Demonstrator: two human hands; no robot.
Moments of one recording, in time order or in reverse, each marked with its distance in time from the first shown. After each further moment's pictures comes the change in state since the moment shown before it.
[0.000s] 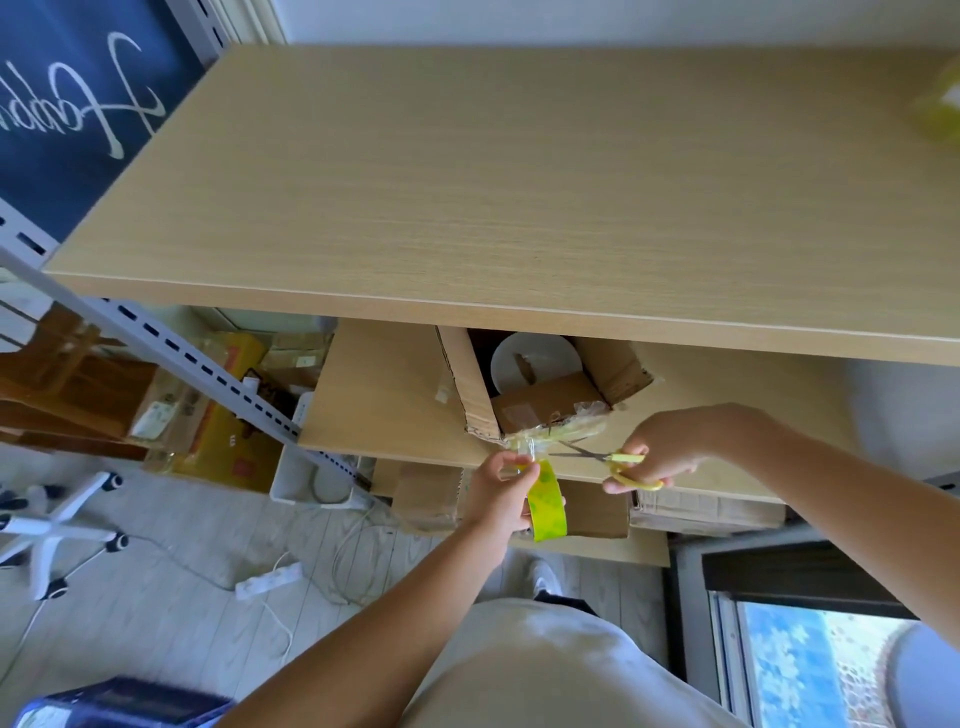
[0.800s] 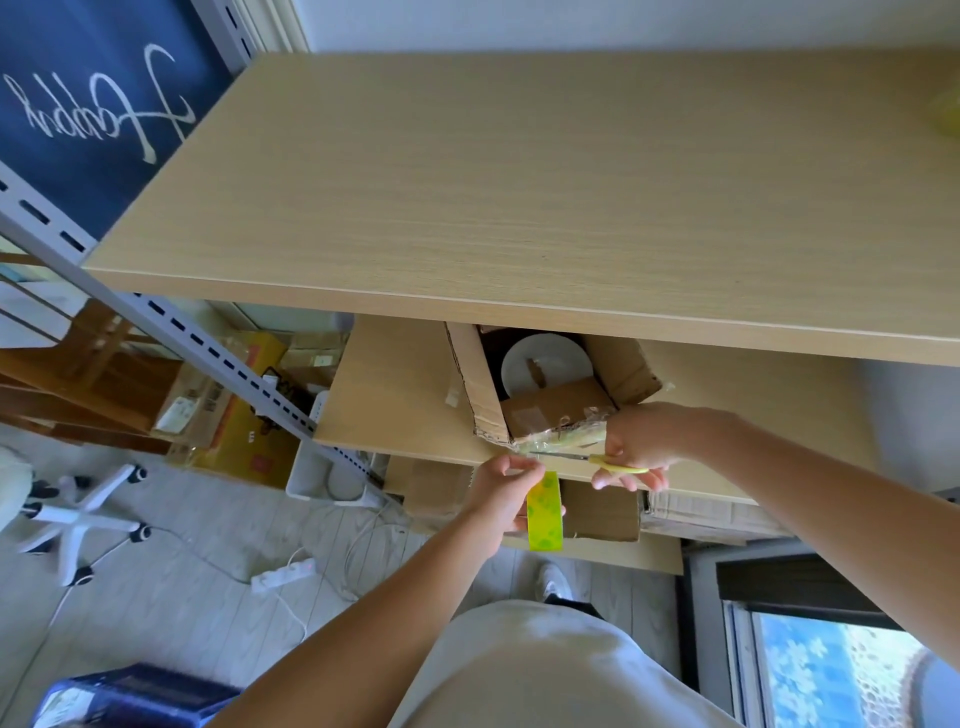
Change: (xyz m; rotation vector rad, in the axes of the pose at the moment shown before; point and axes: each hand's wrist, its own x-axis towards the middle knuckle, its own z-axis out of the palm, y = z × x) left_hand 0.010 -0.001 -0.012 0.016 -0.091 -0.070; right_hand 0.030 -0.014 0.001 0.094 0.069 -0.112
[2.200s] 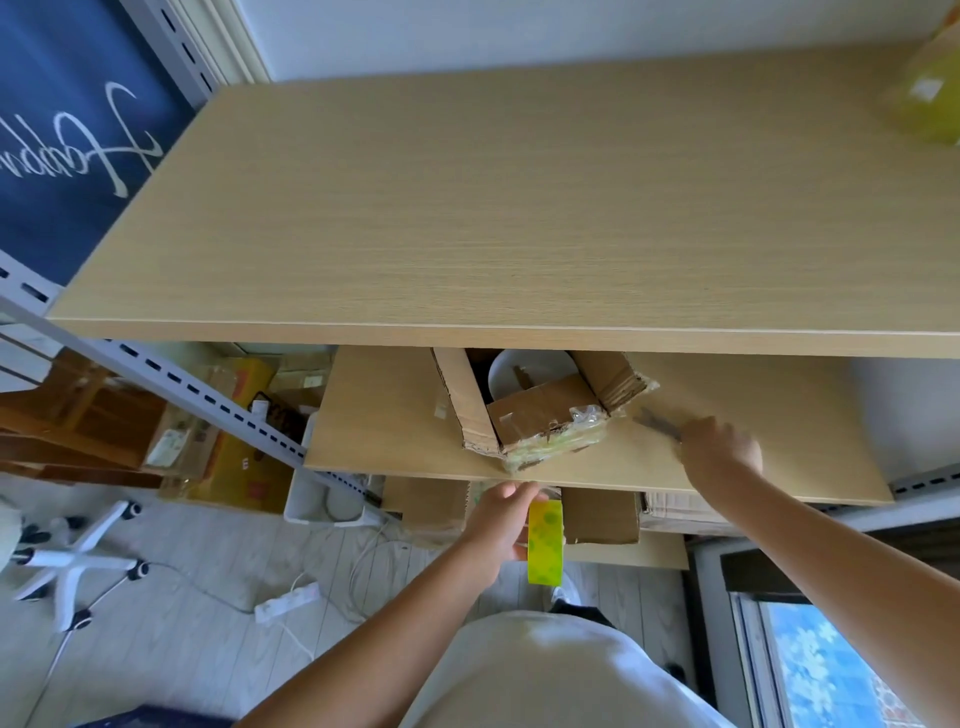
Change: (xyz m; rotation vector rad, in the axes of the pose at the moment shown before) left_hand -0.005 -0.007 0.003 0.178 -0.046 -0.065; right_hand -0.002 0.064 0.052 -0.091 0.591 0.684
